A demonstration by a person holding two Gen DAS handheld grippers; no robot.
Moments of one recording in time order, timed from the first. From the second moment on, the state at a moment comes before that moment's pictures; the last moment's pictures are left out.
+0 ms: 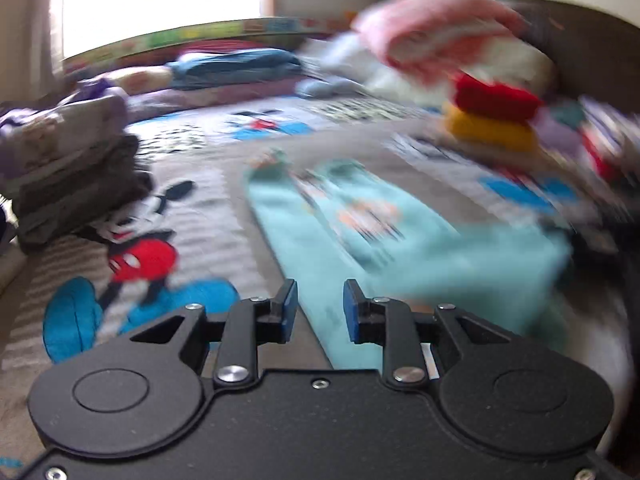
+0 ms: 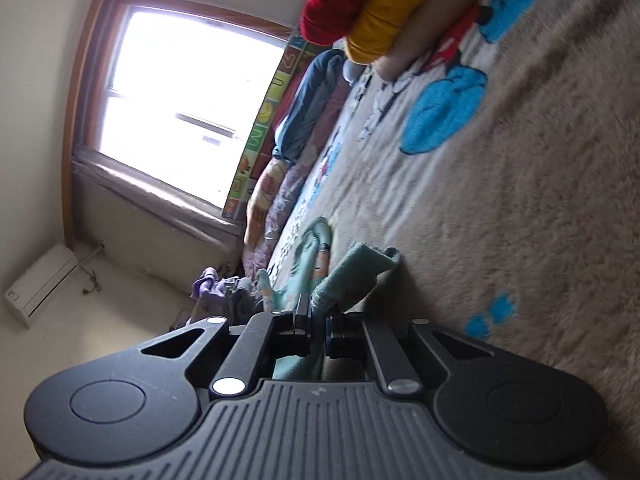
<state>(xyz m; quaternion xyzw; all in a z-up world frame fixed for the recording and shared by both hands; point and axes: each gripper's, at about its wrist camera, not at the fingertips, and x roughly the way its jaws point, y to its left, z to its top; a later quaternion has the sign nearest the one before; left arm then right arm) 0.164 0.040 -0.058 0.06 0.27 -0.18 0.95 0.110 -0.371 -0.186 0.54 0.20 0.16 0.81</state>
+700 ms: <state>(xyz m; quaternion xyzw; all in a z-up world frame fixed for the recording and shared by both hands) 0.372 -0.015 -0.083 0.16 0.32 -0.17 0.92 0.107 -0.360 -0.192 0.51 0.18 0.16 0.83</state>
